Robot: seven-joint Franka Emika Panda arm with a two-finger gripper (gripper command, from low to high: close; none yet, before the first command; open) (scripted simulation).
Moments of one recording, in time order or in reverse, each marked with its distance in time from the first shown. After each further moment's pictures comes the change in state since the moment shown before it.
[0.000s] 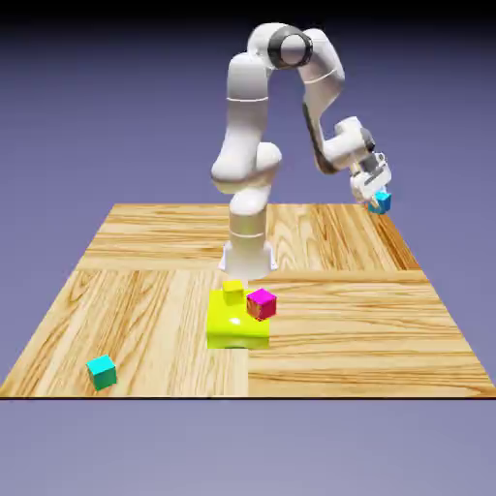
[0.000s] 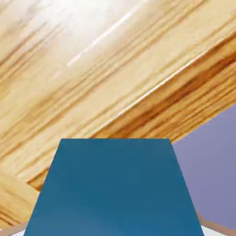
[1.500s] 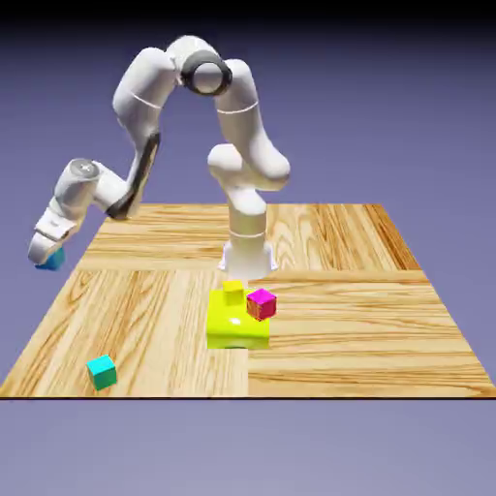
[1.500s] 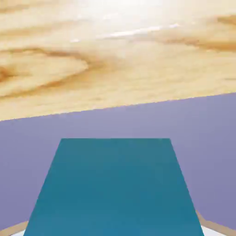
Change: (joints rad) arm 1.604 0.262 1.503 0.243 0.263 0.247 -0.710
